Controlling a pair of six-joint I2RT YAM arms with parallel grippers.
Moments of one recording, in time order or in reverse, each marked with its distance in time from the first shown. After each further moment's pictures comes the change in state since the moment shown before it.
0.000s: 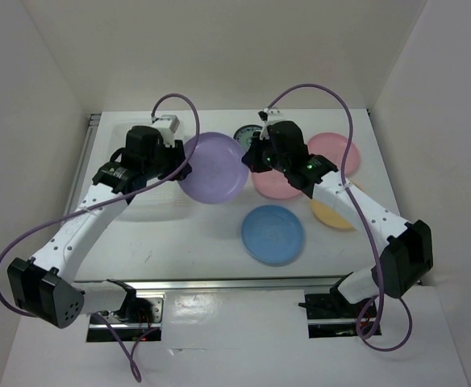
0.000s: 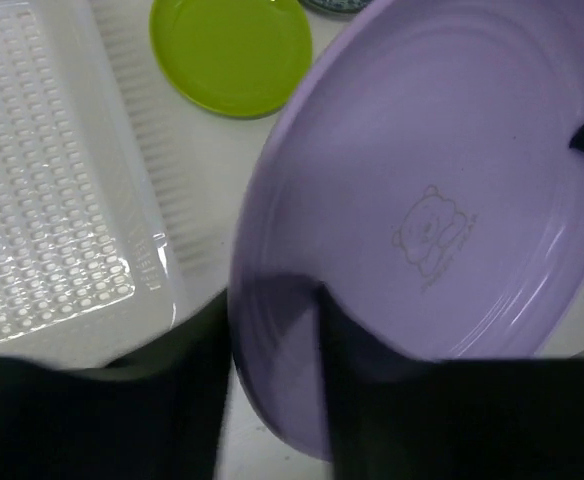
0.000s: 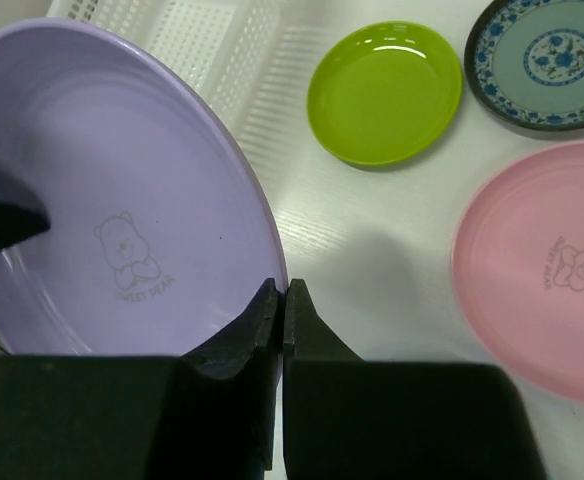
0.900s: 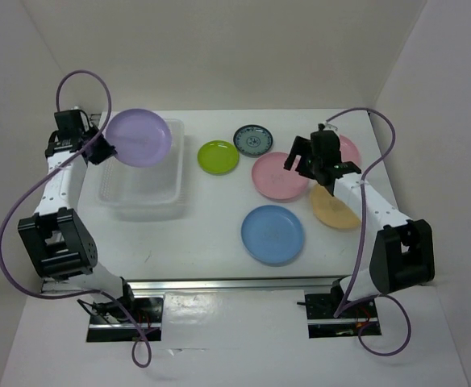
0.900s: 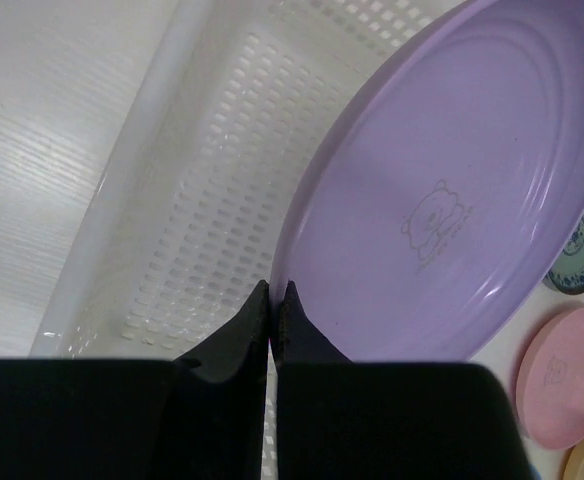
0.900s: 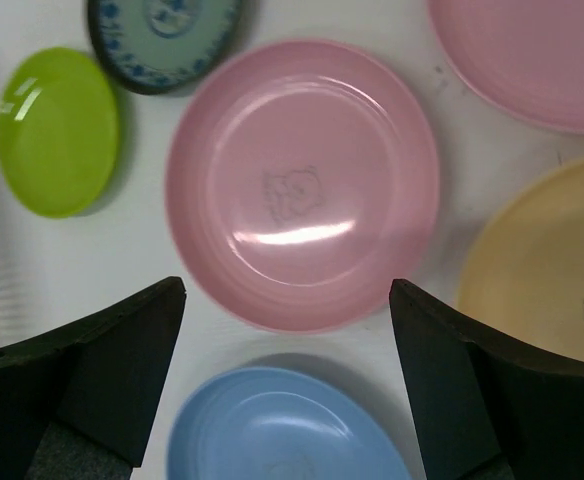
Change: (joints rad) left arm 0.631 0.304 0.170 0.010 0.065 -0.166; right arm -0.333 -0.008 -0.204 0.013 0.114 0.126
